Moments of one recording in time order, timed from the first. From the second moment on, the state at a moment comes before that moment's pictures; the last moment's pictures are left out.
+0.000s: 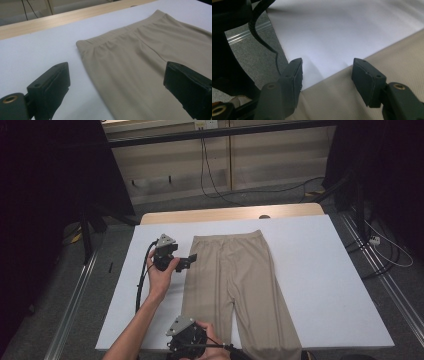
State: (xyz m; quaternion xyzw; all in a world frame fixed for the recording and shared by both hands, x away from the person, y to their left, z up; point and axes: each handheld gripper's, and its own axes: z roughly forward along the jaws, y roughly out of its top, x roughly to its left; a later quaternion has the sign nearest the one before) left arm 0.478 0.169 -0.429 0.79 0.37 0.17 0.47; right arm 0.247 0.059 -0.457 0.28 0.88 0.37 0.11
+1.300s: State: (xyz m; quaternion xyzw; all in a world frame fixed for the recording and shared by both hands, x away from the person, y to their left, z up) left arm 0.566 0.153 -0.455 0.78 0.45 0.15 0.41; right arm 0.260 0.028 -0.448 0.31 0.86 0.41 0.06
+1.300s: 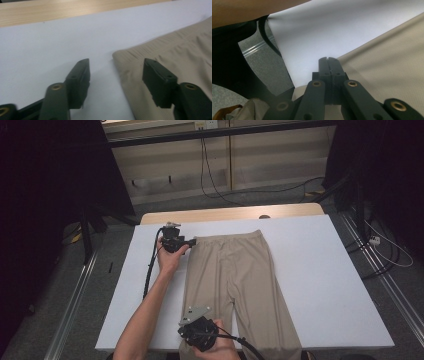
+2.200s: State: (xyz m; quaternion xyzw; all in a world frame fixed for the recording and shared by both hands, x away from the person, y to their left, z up) left arm 0.578 0.148 -0.439 0.74 0.48 0.09 0.46; right arm 0.267 0.018 -0.428 0.31 0.83 0.46 0.04
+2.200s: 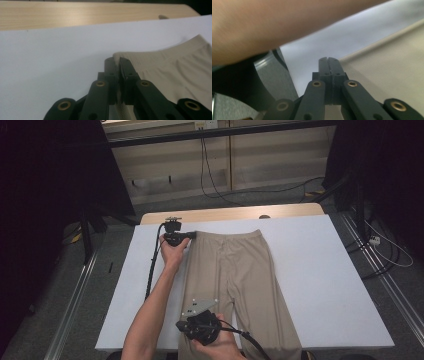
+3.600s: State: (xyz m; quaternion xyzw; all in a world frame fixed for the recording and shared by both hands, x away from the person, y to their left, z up) left arm 0.558 0.247 -0.370 0.71 0.52 0.17 0.44; right arm 0.265 0.049 -0.346 0.23 0.78 0.58 0.03
